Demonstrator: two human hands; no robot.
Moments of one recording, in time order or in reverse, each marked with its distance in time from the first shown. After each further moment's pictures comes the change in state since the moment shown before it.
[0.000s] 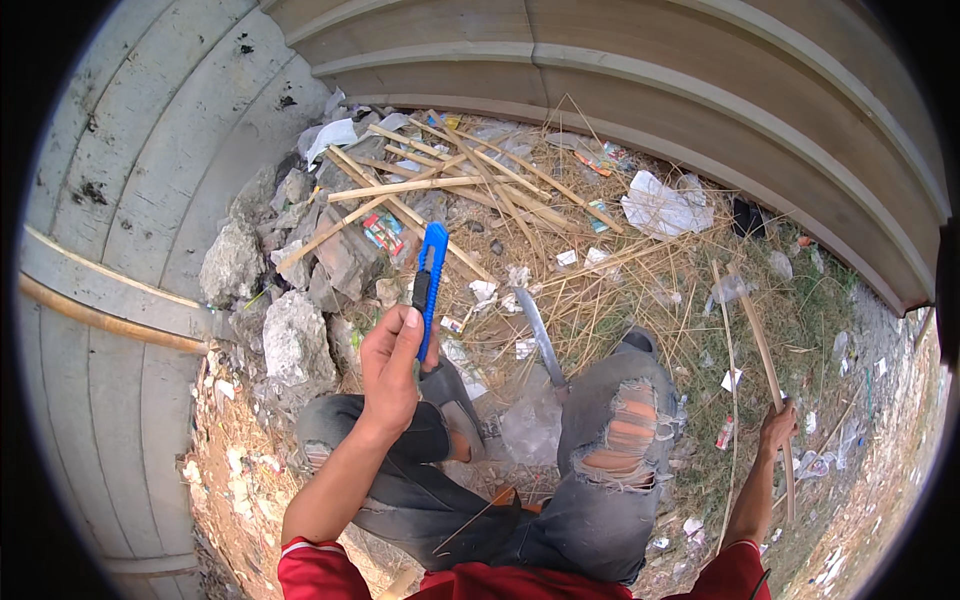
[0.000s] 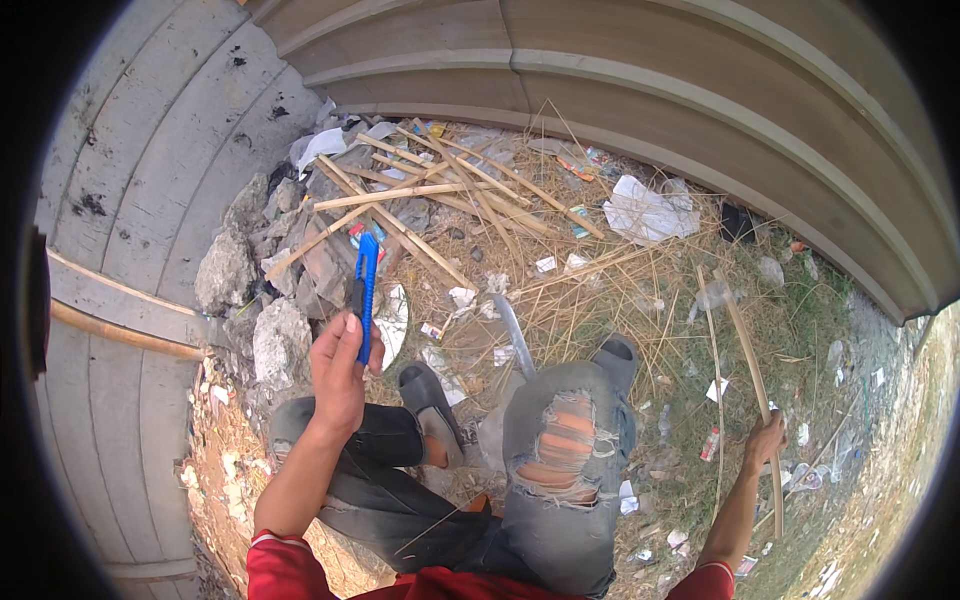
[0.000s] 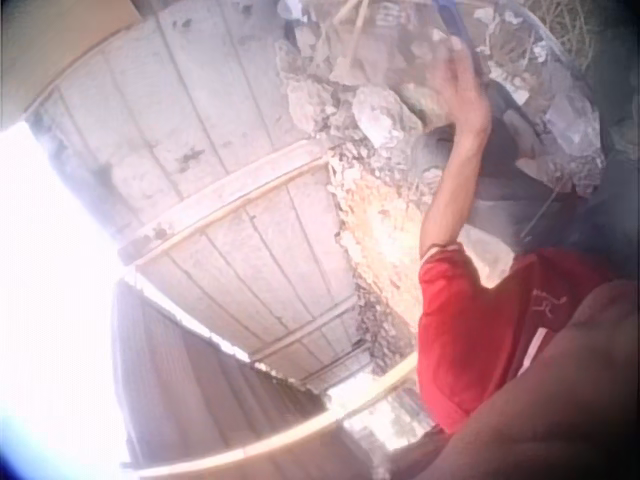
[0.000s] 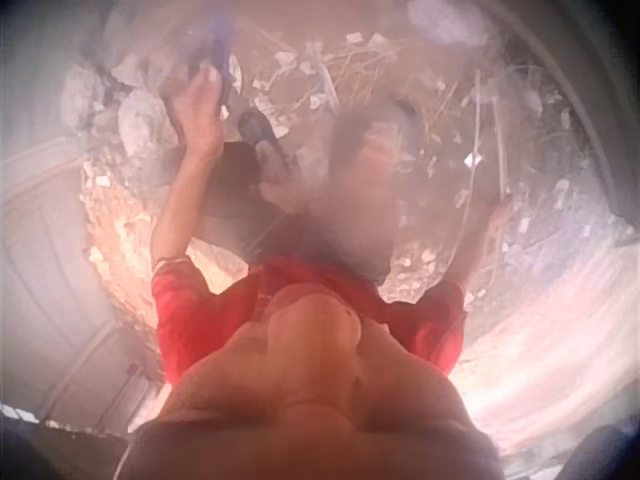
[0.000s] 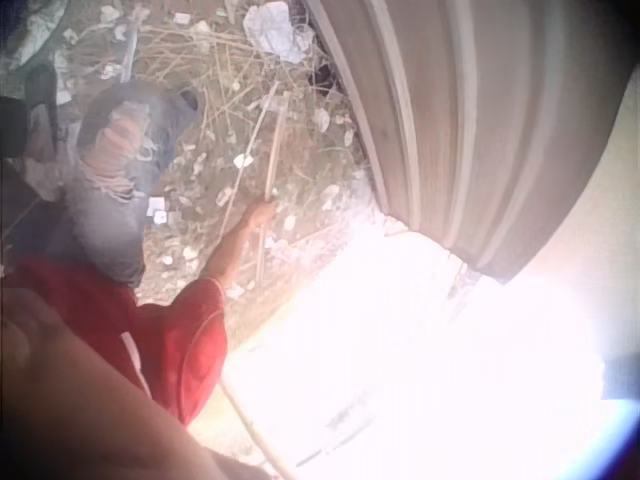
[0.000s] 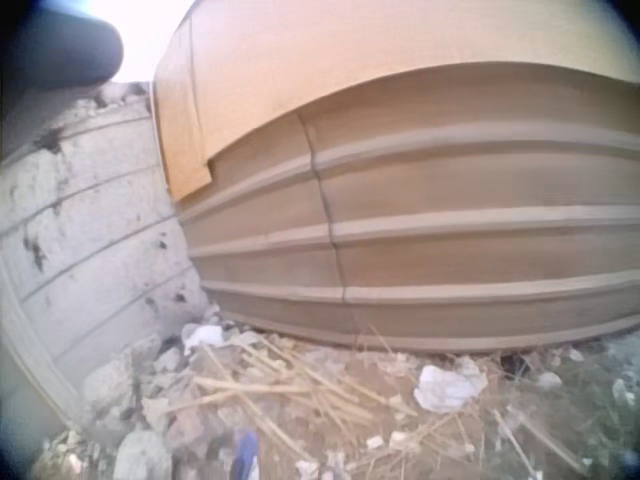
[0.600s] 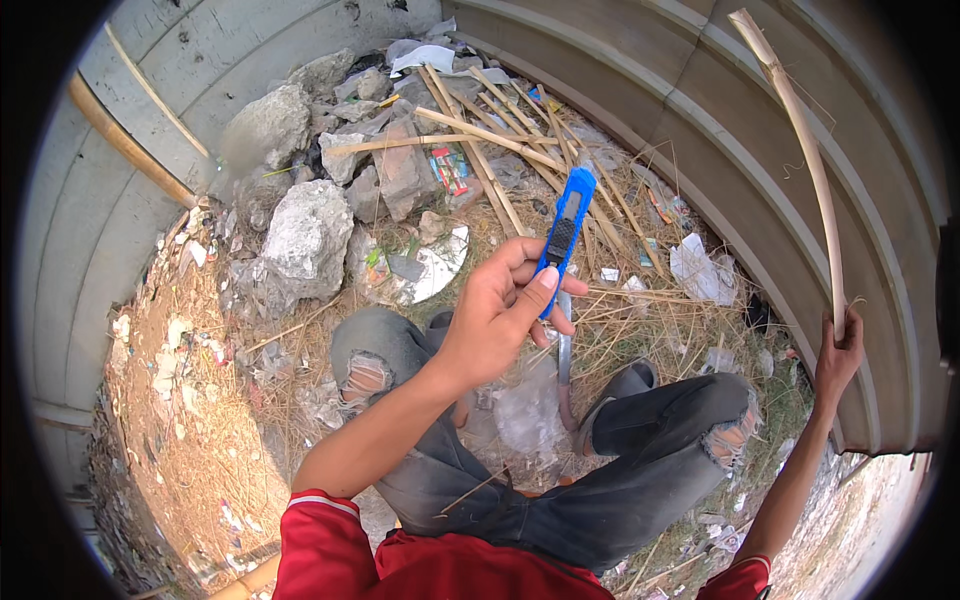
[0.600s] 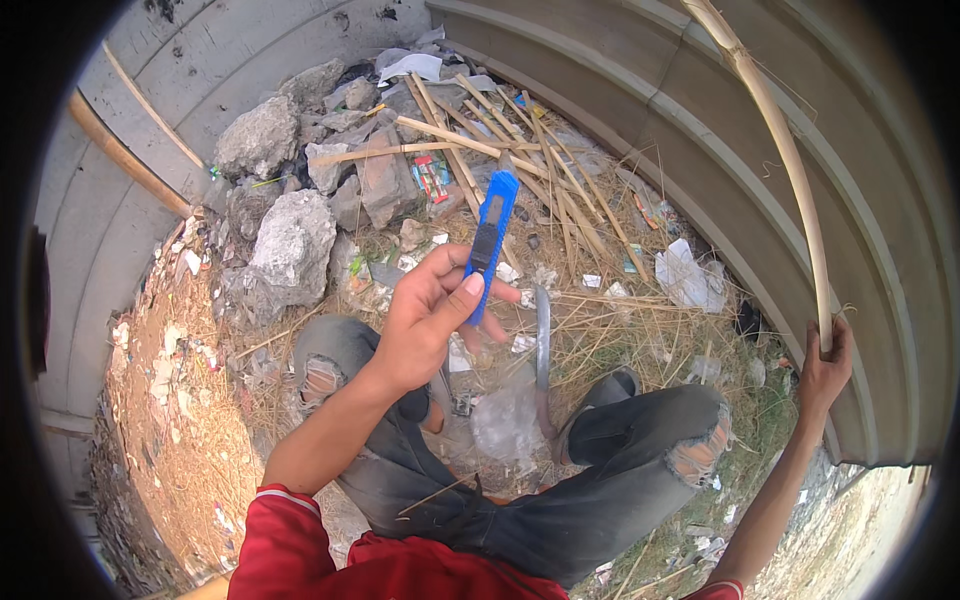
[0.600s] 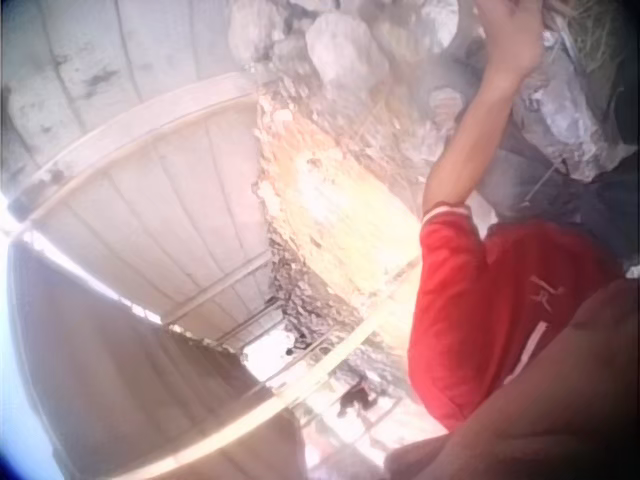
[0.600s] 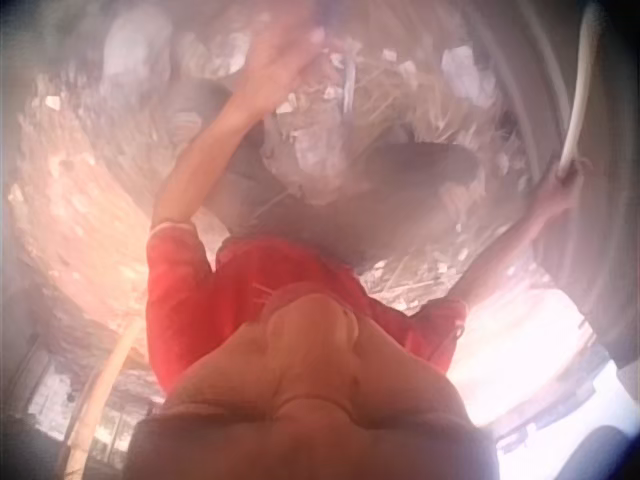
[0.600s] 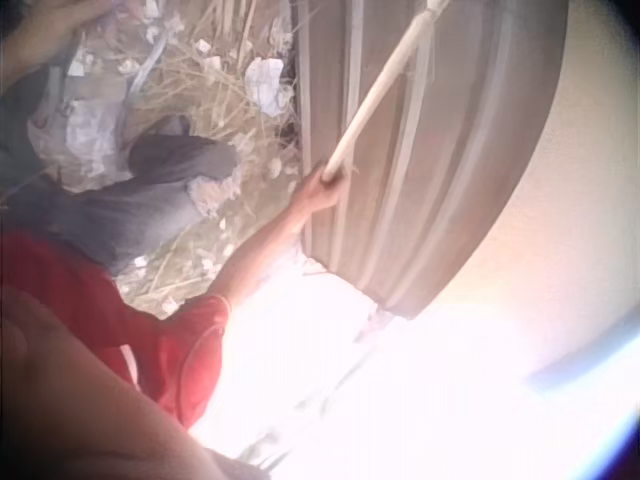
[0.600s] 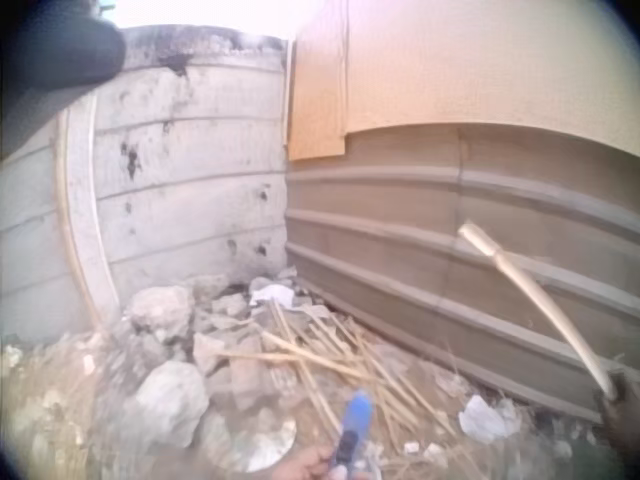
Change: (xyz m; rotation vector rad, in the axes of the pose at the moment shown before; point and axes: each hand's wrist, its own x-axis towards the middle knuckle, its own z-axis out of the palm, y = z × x) left_hand -0.032 0.004 -0.058 -0.357 -0.094 0.037; right_hand 0.059 -0.348 -0.356 0.893 0.210 -0.836
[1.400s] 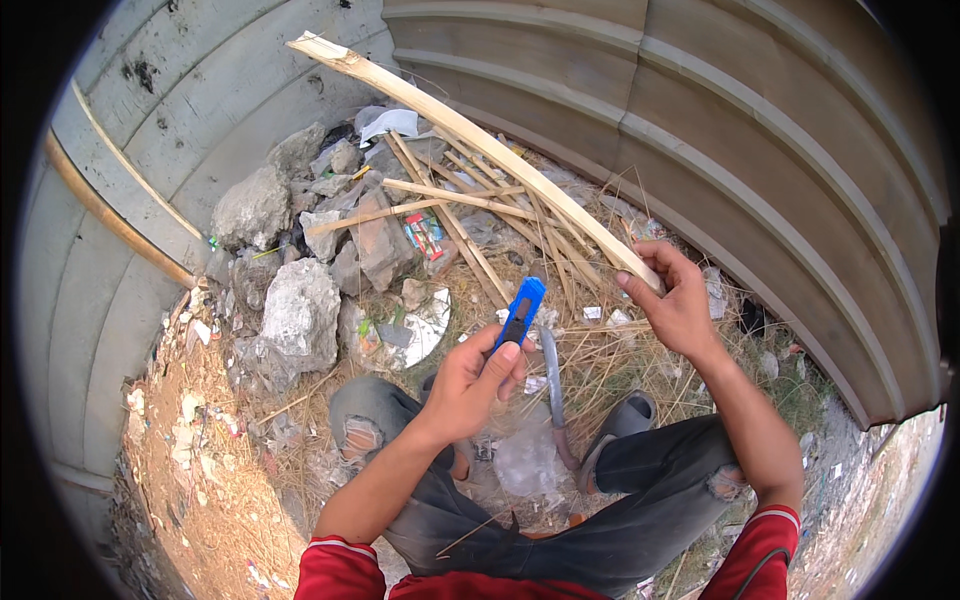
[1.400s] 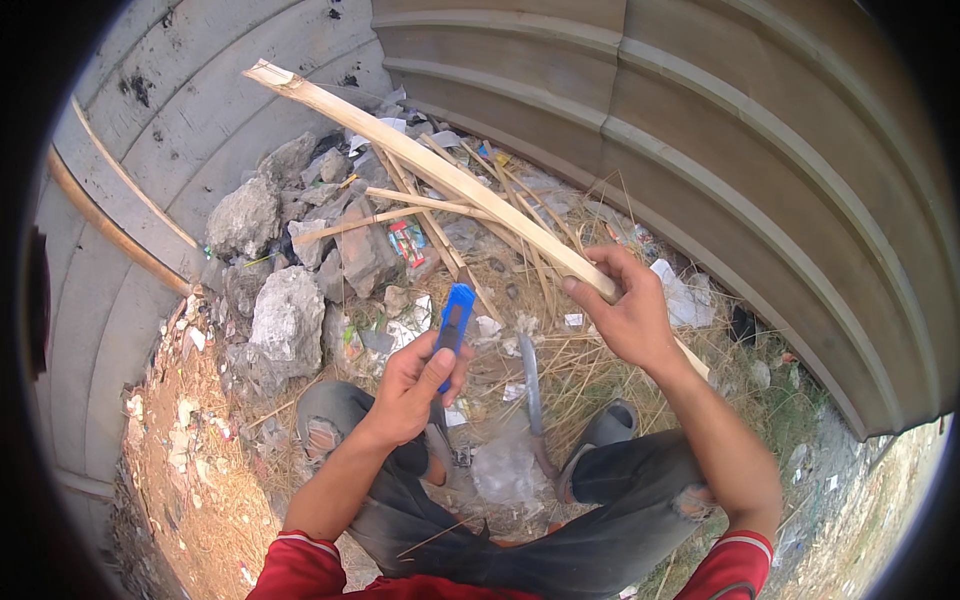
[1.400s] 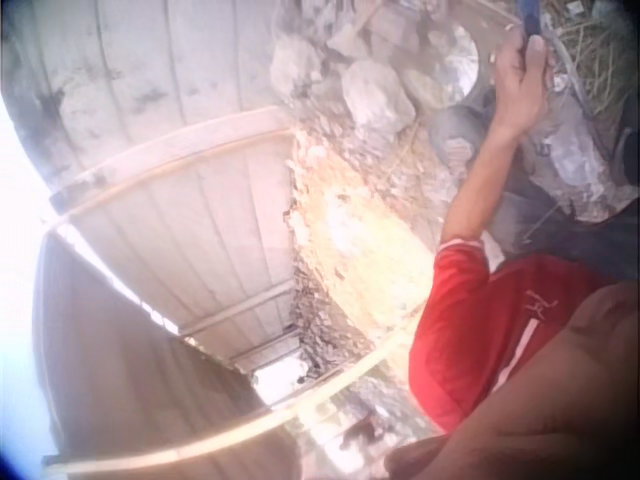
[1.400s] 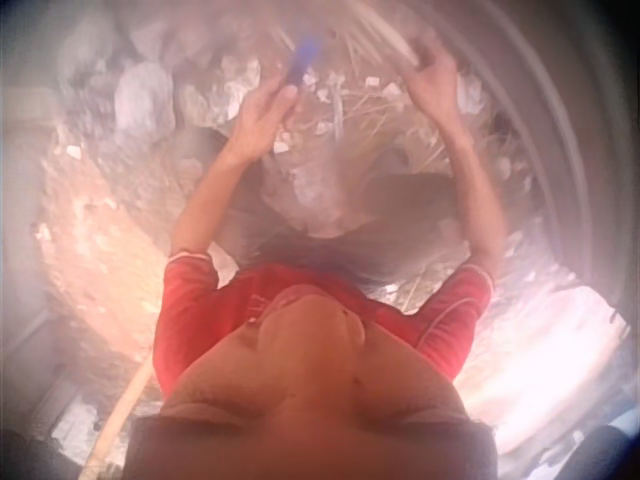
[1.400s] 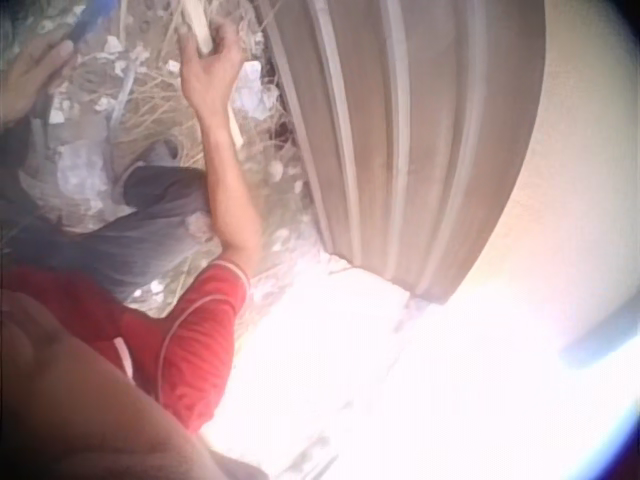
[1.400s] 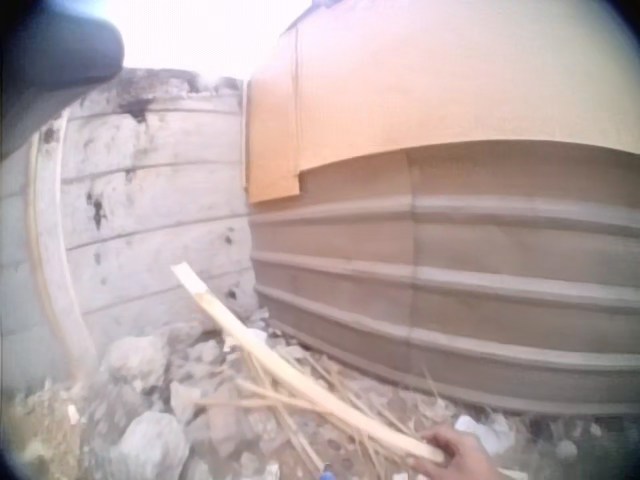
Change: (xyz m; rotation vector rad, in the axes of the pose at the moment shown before) left_hand 0.015 -0.020 0.011 0.132 -0.110 -0.003; right_hand 0.002 -0.180 0.170 0.685 -0.598 0.047
